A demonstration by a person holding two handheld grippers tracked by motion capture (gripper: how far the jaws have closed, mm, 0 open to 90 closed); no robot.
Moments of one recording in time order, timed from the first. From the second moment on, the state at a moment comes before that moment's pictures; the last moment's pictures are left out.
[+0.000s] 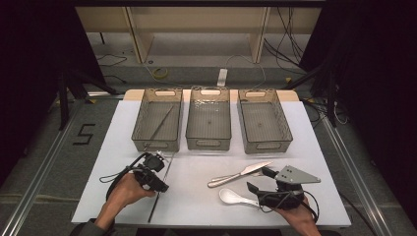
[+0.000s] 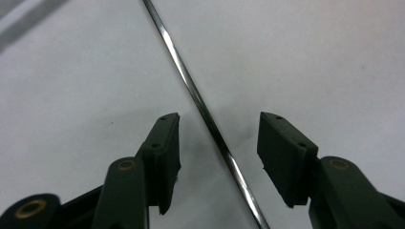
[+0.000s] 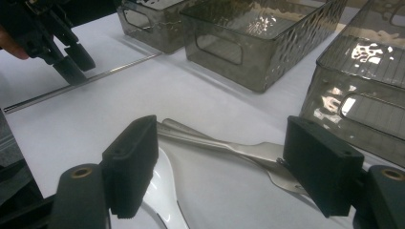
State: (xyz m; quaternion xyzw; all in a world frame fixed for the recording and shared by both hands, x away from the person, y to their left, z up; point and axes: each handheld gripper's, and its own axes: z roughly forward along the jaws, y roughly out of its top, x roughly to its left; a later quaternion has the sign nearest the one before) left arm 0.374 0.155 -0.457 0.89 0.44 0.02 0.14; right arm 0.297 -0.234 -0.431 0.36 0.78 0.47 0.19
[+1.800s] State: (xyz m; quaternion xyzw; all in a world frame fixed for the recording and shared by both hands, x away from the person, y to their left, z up) left arm 0.374 0.155 -0.459 0.90 0.40 0.02 0.15; right arm 0.297 -0.233 -0.432 0.35 0.79 0.47 0.19
